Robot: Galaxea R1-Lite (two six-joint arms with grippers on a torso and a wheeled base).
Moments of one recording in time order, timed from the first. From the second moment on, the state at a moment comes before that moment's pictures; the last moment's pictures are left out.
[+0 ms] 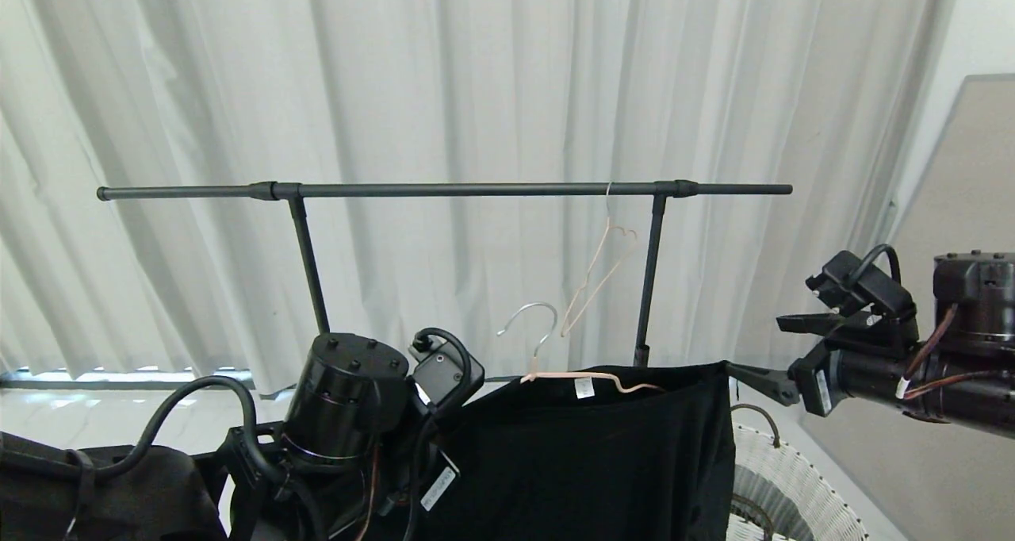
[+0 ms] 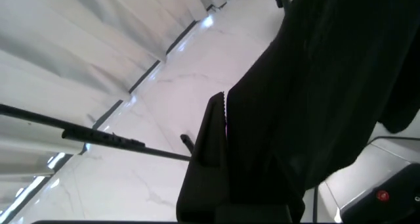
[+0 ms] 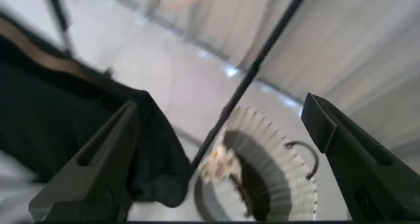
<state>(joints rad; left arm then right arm) -0.68 1.69 -0.56 -0.50 0.18 0.32 0.29 1.54 -0.62 -0.49 0.30 -0.26</state>
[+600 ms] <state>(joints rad) -0.77 1.70 -0.57 -0.50 0.17 0.32 0.39 1.45 -0.76 -0.18 0.43 -0.33</state>
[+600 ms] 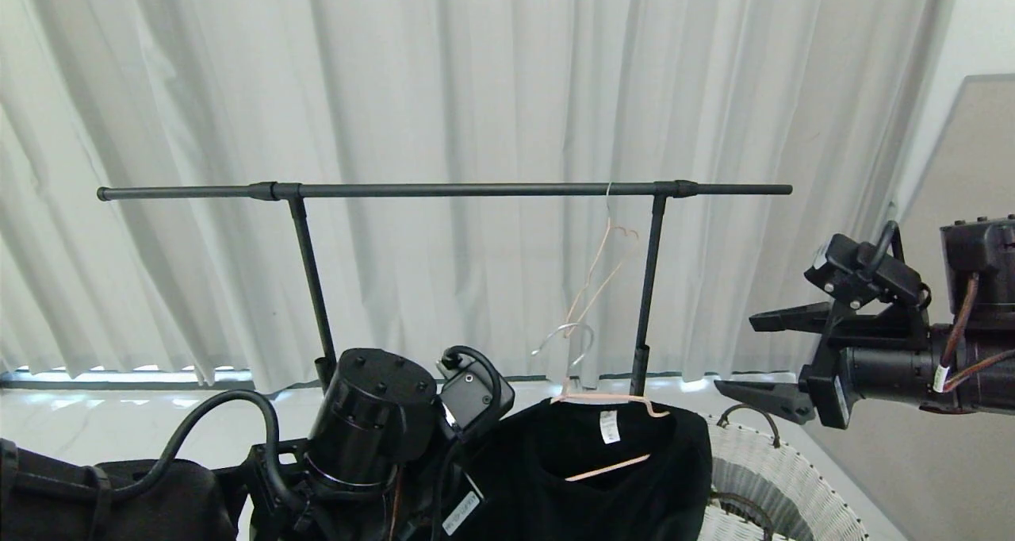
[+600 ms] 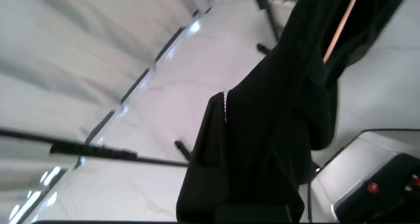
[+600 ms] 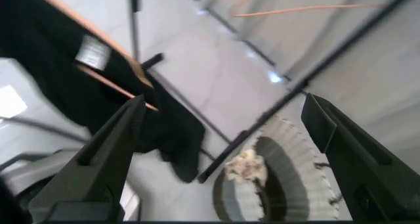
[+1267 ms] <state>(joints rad) -0.83 1.68 -0.58 -0.55 0.11 0.38 0.67 1.51 -0.77 -0.03 0.37 -0.50</state>
